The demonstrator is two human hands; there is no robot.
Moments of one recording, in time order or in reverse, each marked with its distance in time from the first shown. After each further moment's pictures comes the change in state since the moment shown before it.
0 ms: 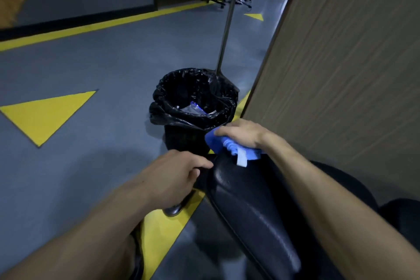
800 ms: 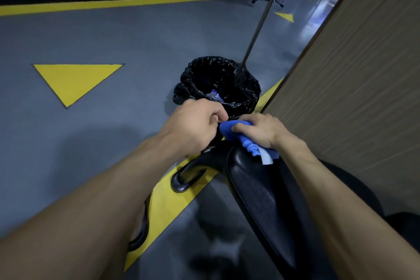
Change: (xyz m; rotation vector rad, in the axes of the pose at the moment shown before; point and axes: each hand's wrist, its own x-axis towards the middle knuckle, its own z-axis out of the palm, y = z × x) left_hand 0.002 -0.012 -0.017 -0.292 0.331 -0.175; right_hand -0.022 -0.019 0.016 -0.257 0.107 -0.221
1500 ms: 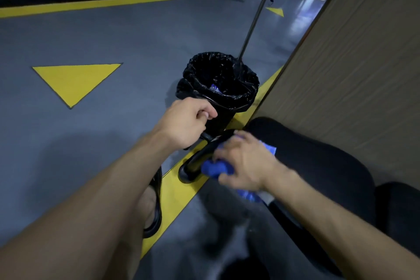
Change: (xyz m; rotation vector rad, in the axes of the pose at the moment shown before) left_hand -0.036 -0.029 -0.024 -0.110 -0.012 0.008; right_hand -0.100 -0.067 0.060 -0.441 0.055 -0.442
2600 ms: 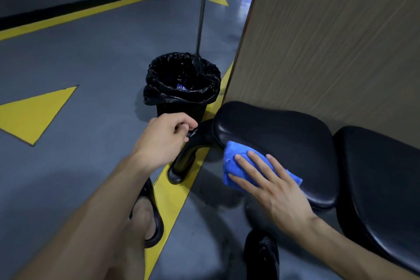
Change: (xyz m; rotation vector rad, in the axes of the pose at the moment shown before) left_hand -0.035 0.003 0.003 -0.023 -0.130 0.090; right_hand -0.144 -0.058 0.057 -0.347 0.098 0.348
